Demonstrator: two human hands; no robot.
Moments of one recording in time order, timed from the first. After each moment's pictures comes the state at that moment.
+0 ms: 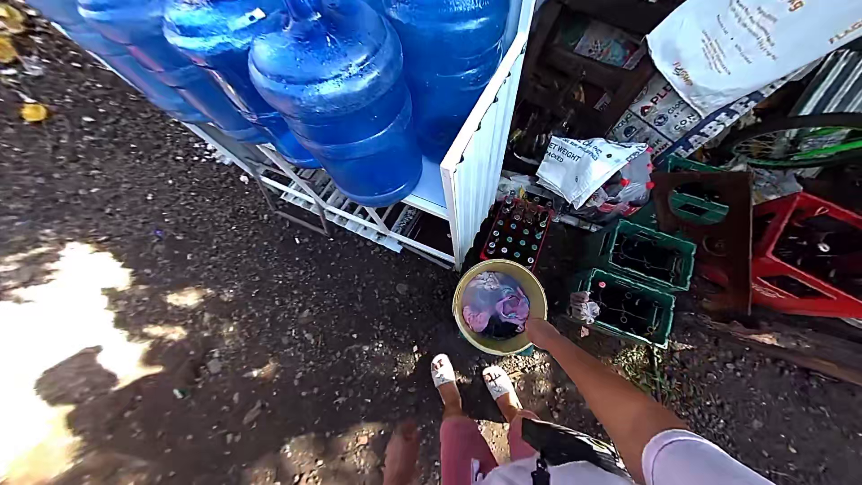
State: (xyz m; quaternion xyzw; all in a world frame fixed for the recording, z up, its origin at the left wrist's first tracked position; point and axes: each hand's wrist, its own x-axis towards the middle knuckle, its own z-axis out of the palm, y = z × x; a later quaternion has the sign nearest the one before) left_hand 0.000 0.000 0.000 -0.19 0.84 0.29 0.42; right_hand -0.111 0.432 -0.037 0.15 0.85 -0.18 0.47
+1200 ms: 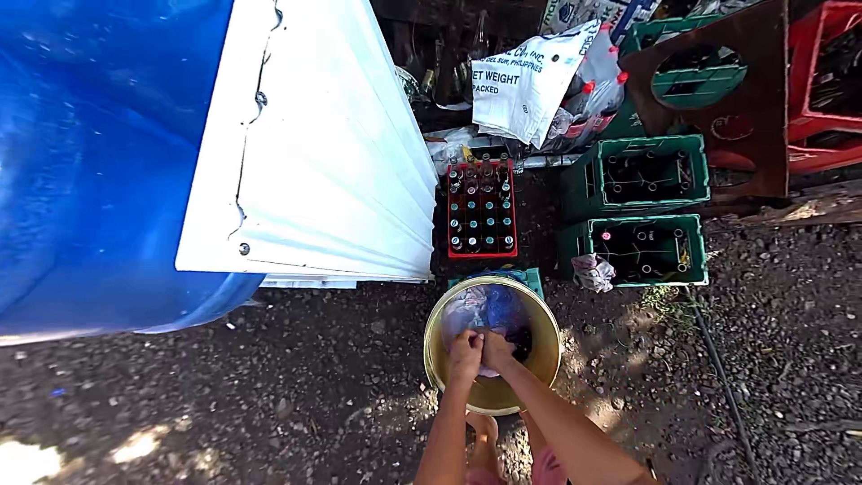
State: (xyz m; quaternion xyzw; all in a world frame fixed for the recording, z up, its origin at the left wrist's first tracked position) left_hand -0.251 0.285 -0.142 0.08 0.85 0.22 0.47; right_hand -0.191 0.371 -0.170 0.33 0.75 -0.49 0.30
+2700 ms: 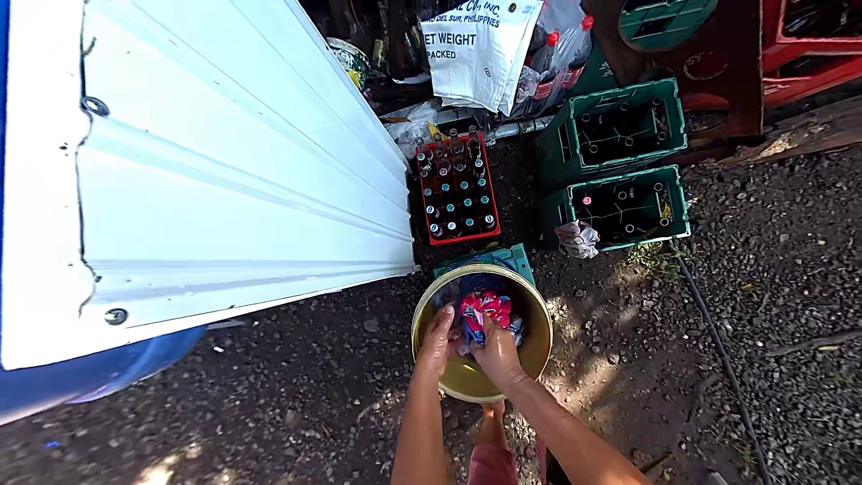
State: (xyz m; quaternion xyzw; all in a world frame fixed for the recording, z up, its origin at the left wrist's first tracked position) left_hand -0.291 0.280 -0.112 -0.10 0.66 0.50 0.55; right_hand -0.181 0.370 -0.076 0.46 0.73 -0.49 0.15
